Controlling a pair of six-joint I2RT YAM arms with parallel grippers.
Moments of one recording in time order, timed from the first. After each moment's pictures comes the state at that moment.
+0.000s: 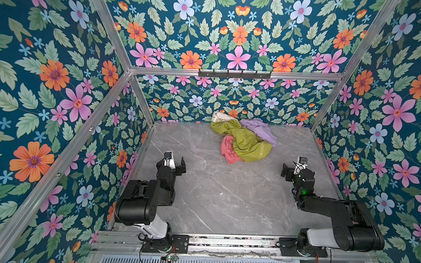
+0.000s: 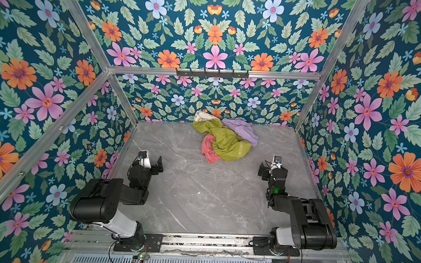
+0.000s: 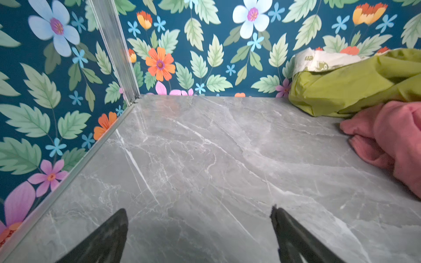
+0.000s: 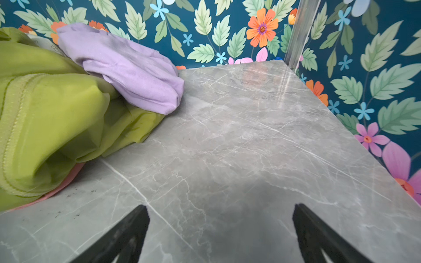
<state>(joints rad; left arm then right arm) -0.04 1.55 0.27 1.12 -0.13 0.01 0.03 1.37 0.27 0.79 0.16 0.08</state>
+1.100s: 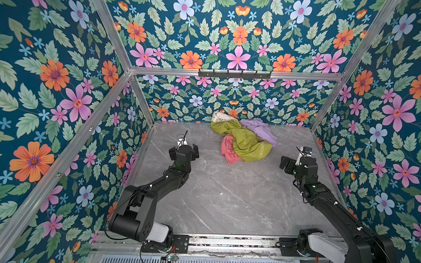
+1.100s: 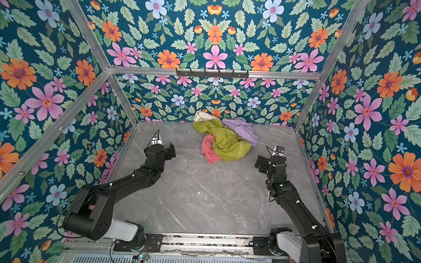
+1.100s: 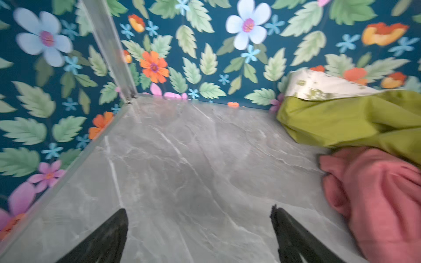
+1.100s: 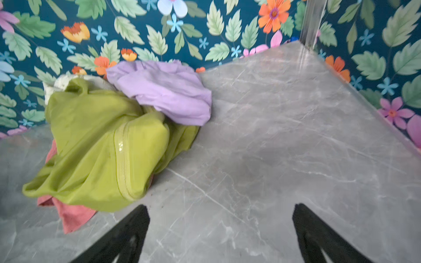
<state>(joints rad) -0.35 1.45 0.71 0.38 -0.44 -0.19 0.13 1.08 0.57 0.02 0.12 0.37</state>
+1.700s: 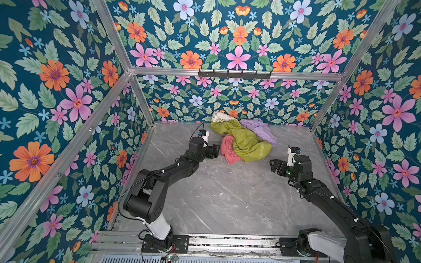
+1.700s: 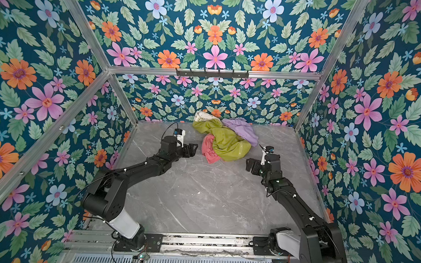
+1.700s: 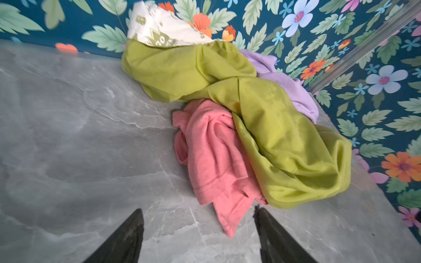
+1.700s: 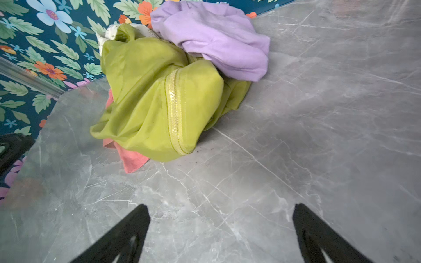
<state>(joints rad) -0.41 1.67 0.96 0.26 0.17 -0.40 0.18 1.16 0.63 -0.03 -0.09 0.39</state>
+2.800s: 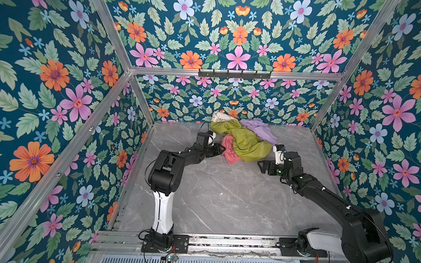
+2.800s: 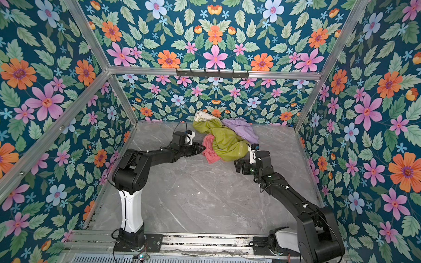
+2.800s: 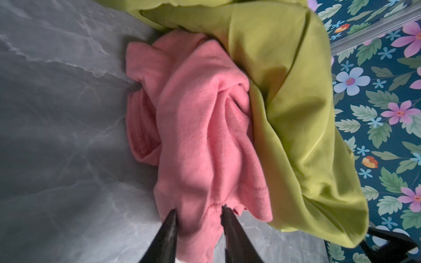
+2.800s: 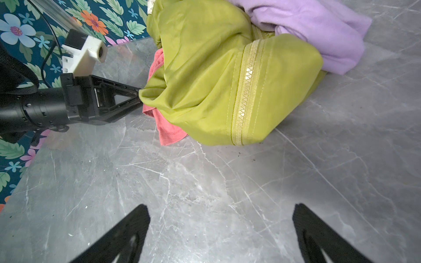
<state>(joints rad) -0.37 2.07 1.25 0.21 0.50 -0.62 0.29 1.28 0.69 0.00 -0.20 0.32</state>
